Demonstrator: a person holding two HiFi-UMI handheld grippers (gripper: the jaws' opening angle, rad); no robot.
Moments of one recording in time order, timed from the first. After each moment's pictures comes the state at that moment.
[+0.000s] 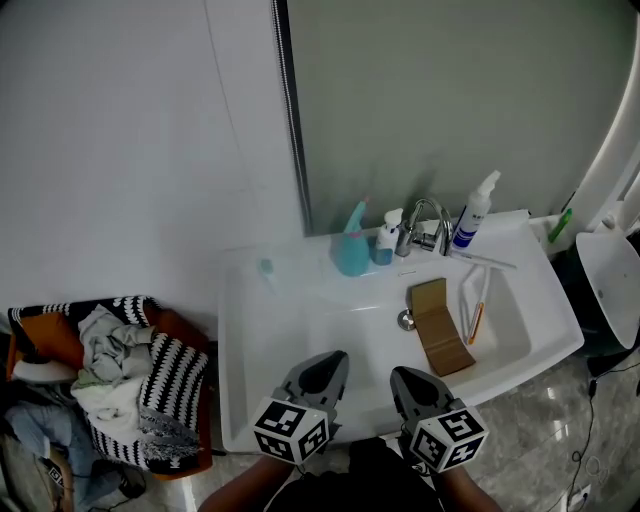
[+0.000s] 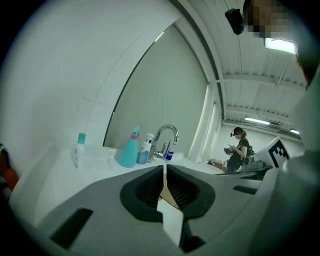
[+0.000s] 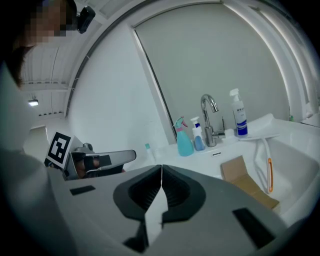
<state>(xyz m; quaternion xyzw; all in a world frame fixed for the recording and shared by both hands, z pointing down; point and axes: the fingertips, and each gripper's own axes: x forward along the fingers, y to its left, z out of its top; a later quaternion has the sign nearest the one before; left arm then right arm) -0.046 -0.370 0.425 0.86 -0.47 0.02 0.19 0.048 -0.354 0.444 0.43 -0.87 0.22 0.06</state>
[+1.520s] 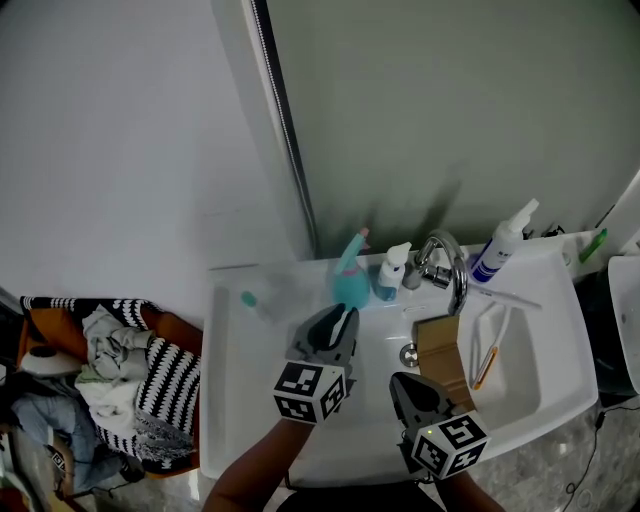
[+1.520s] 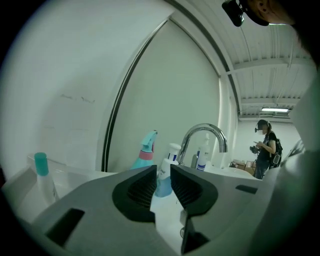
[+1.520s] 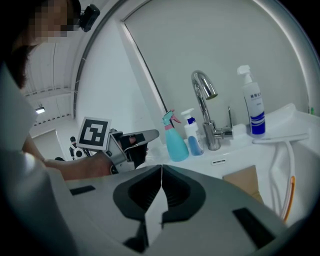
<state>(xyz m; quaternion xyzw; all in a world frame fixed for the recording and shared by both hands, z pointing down) -0.027 -0.570 0.436 0.82 -0.55 0.02 0.14 0.068 -0.477 0.472 0.37 -0.89 0.25 0.08</state>
